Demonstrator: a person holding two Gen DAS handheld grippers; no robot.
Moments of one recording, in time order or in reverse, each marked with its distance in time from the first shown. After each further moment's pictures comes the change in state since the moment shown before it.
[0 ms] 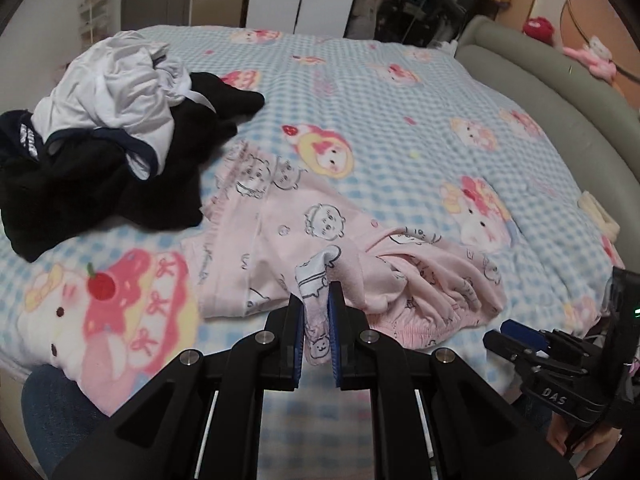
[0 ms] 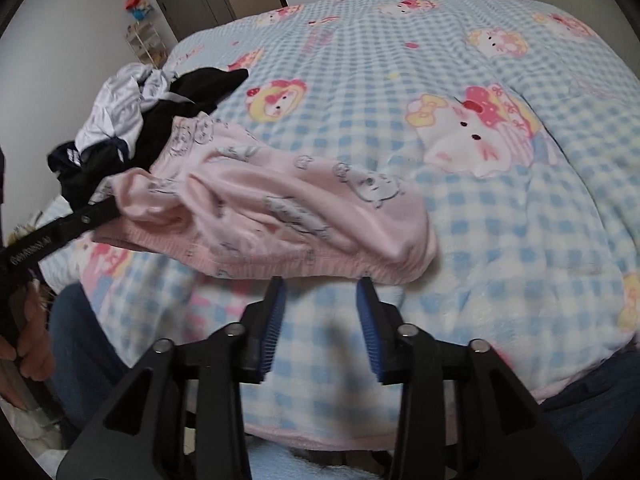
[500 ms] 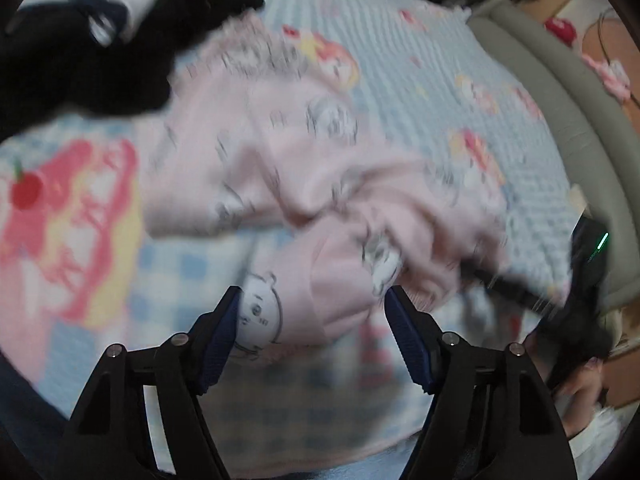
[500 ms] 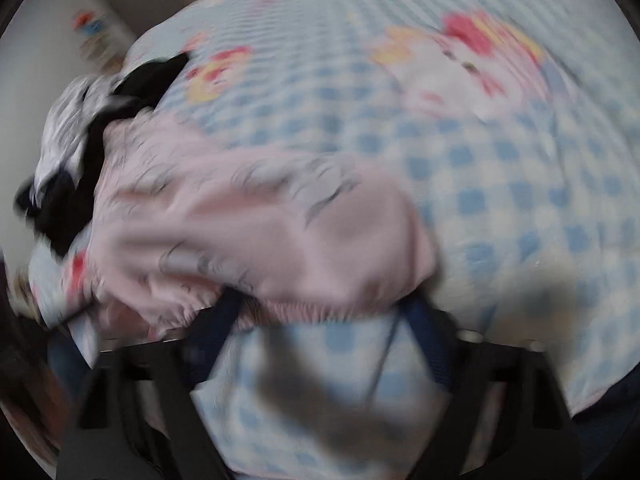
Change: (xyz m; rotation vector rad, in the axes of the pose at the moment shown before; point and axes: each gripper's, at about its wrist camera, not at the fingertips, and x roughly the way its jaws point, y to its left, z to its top) left arm 0.065 0.035 -0.027 -0.112 0.288 -0.166; right arm 0.063 -0.038 0.020 0.238 0.137 0.048
